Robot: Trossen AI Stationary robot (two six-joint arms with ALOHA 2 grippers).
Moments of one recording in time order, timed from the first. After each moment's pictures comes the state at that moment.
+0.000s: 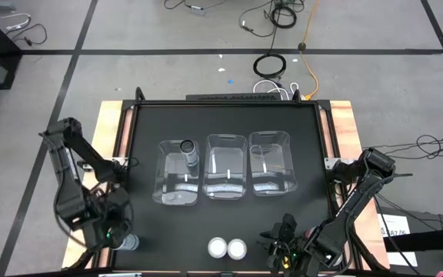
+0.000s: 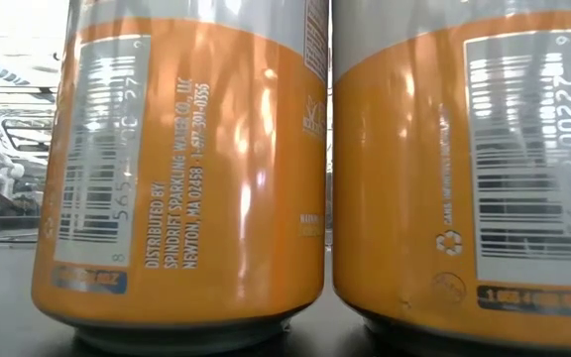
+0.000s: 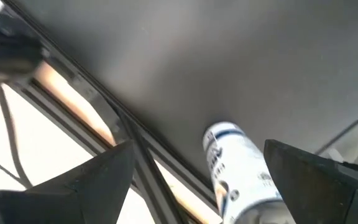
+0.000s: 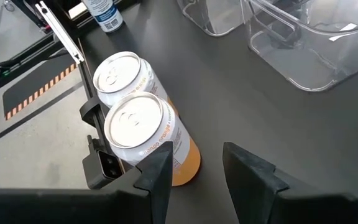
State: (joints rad) left arm -1.11 1.33 1.23 -1.45 -0.06 -1.91; right arm 0.92 1.77 1.34 -0.64 0.81 1.40
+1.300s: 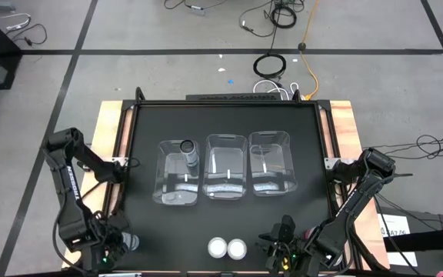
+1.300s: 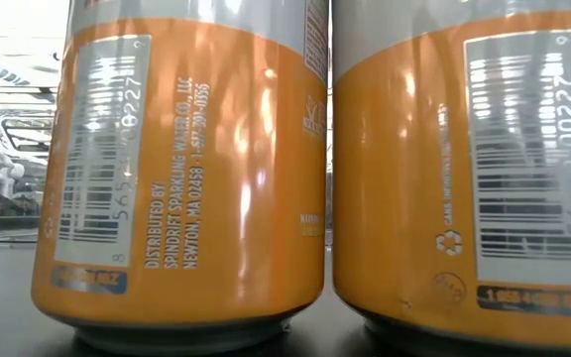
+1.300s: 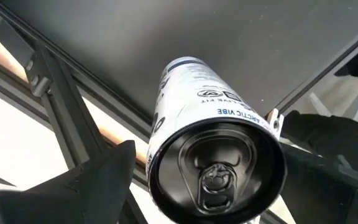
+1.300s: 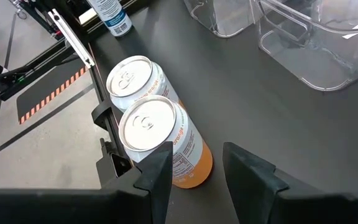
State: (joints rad) left arm -1.20 1.48 1.23 -1.20 0.05 -1.96; right arm 0.92 1.77 1.34 -0.59 0.81 1.39
